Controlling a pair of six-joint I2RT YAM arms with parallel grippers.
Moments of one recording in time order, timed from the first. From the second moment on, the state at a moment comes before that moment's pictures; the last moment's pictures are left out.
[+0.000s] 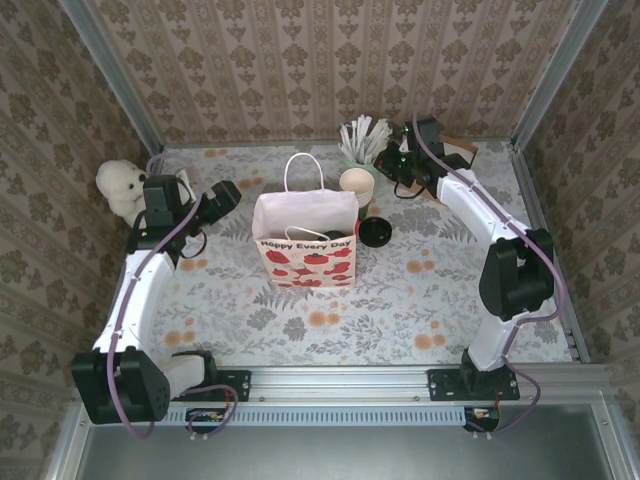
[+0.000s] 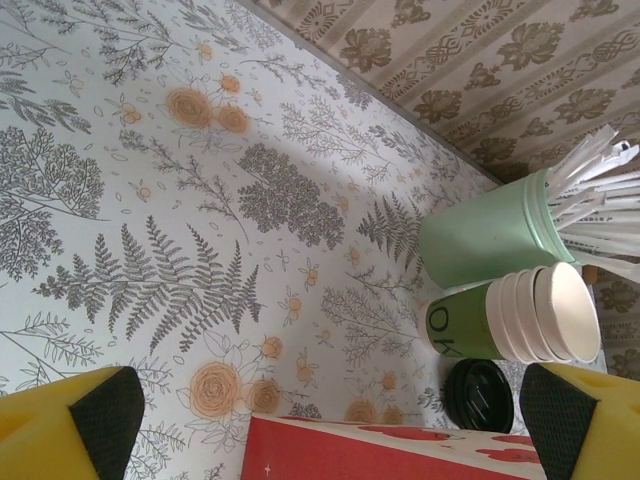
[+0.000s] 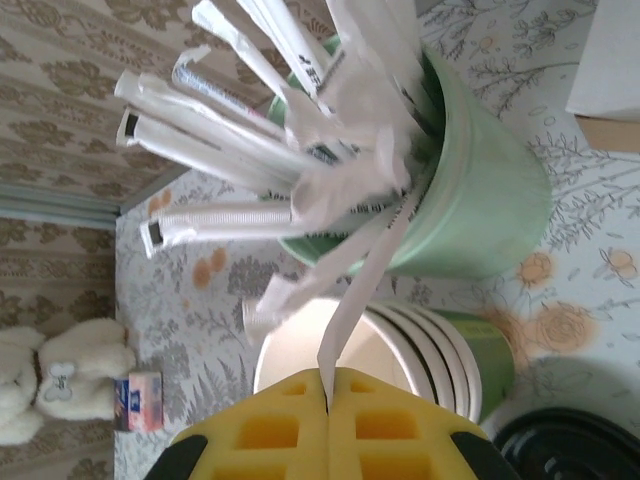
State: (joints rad) left arm -0.02 1.15 0.99 -0.43 0.37 -0.57; right arm 0.25 1.79 1.58 -0.47 -0.23 0.76
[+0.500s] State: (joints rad) left arm -0.02 1.15 1.00 -0.41 0.42 -0.54; right arm 0.24 1.77 1.76 -0.73 -0.29 0.49
